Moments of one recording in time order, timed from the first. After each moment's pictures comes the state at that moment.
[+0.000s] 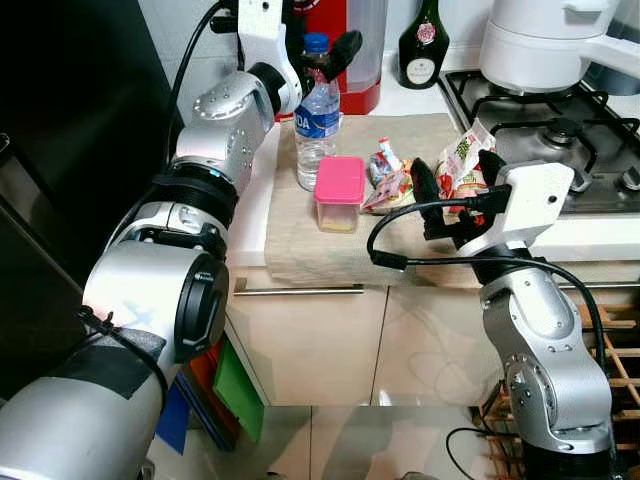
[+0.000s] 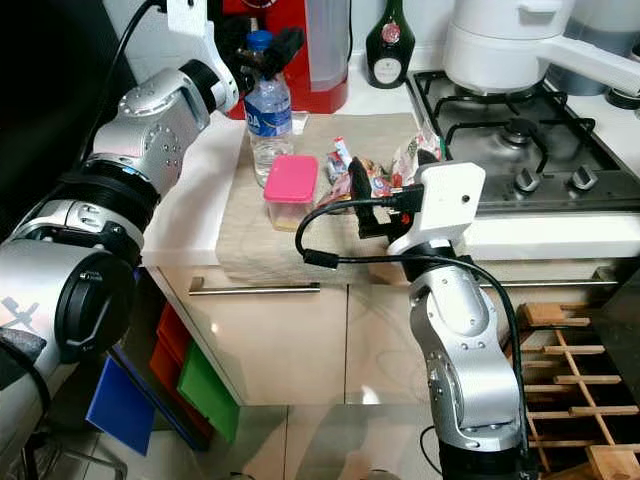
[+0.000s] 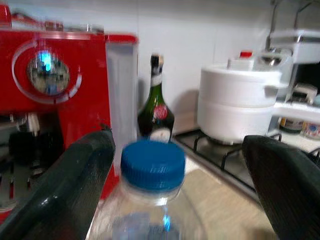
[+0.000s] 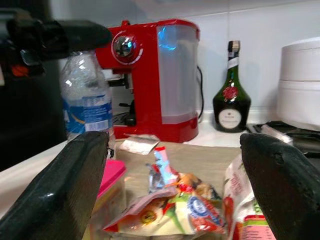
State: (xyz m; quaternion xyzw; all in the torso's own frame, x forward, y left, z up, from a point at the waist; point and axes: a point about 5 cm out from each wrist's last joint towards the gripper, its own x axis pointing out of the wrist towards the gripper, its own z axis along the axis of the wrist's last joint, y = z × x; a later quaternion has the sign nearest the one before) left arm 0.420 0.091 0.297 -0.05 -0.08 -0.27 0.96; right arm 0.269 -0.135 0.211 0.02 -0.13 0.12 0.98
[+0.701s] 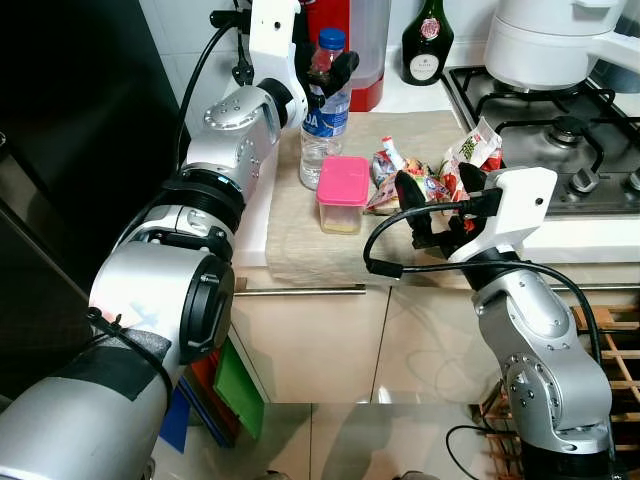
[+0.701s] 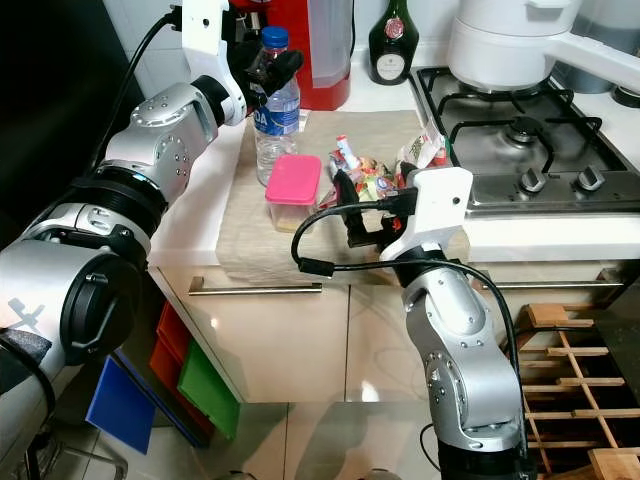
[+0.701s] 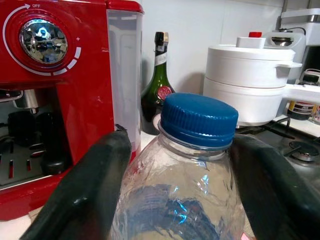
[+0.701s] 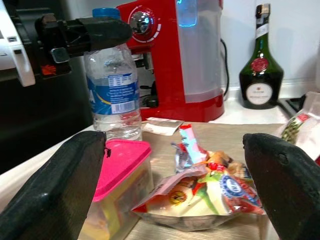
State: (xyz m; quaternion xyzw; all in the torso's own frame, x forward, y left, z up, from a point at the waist) left arm 0.420 0.085 0.289 -0.04 -0.07 -0.27 0.96; right arm 0.269 -0.131 0.205 0.06 -0.10 0.16 0.98
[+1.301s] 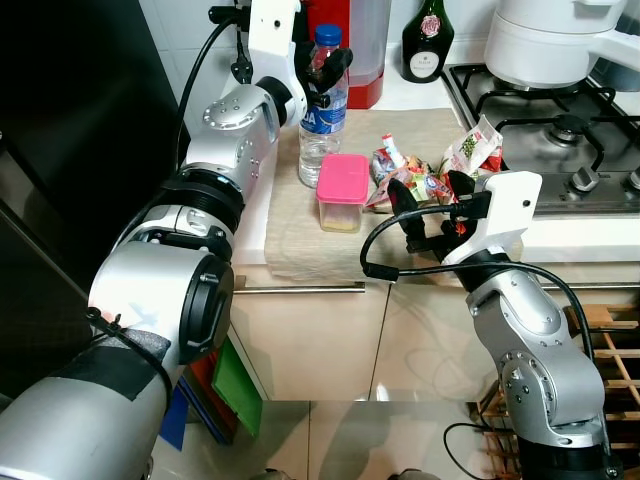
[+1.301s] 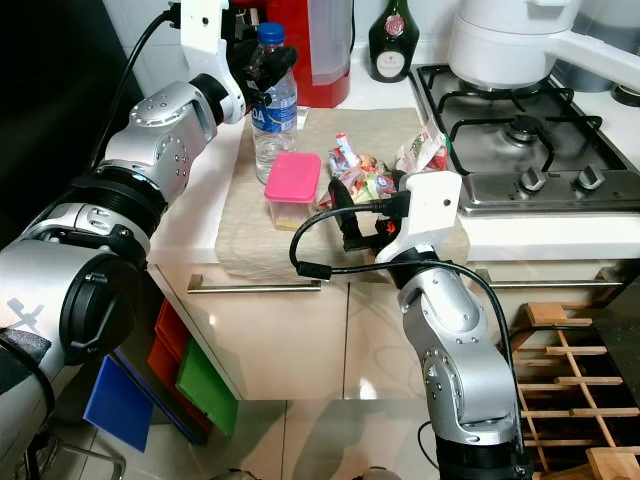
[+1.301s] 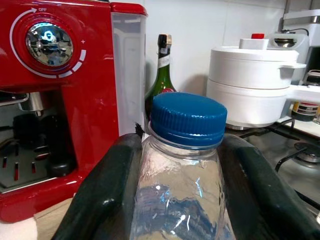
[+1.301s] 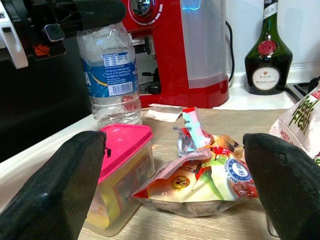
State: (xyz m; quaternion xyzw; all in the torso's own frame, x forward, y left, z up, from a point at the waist) left arm 0.421 0.088 0.292 -0.03 -0.09 -0.26 0.96; right arm 0.275 -0.131 0.197 0.06 -0.08 0.16 0.98
